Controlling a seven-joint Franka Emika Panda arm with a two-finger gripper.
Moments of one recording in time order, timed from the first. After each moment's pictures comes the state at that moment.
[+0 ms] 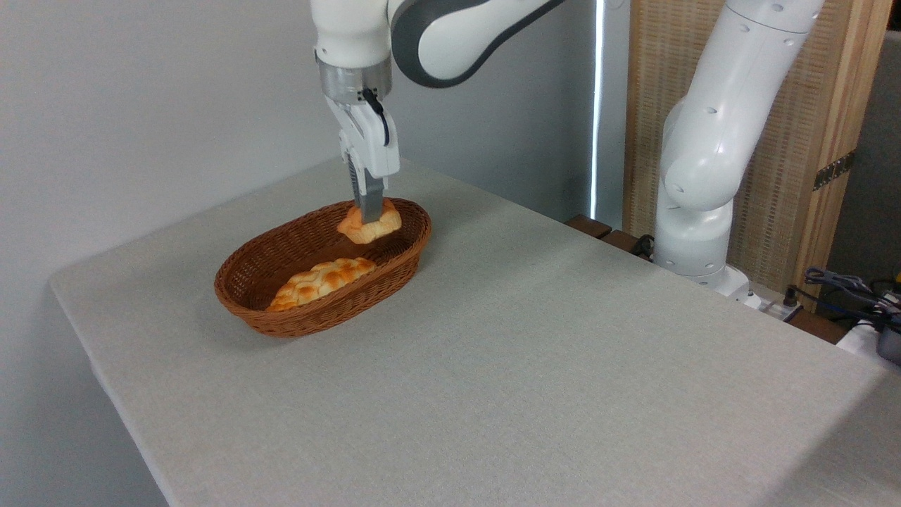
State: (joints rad) arm -0.97 -0.32 0.47 -2.21 -0.07 2.04 0.55
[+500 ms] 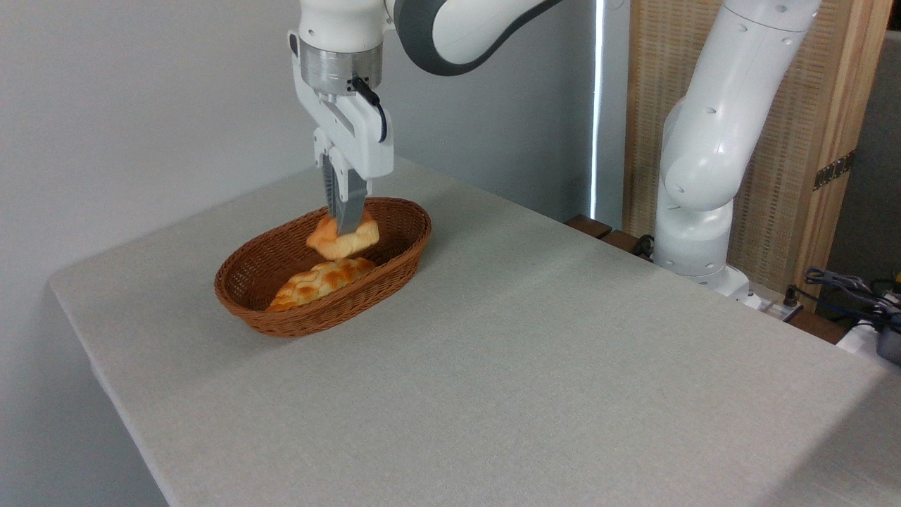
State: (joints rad) arm -0.96 -0.30 0.62 -2.08 0.00 2.03 0.56
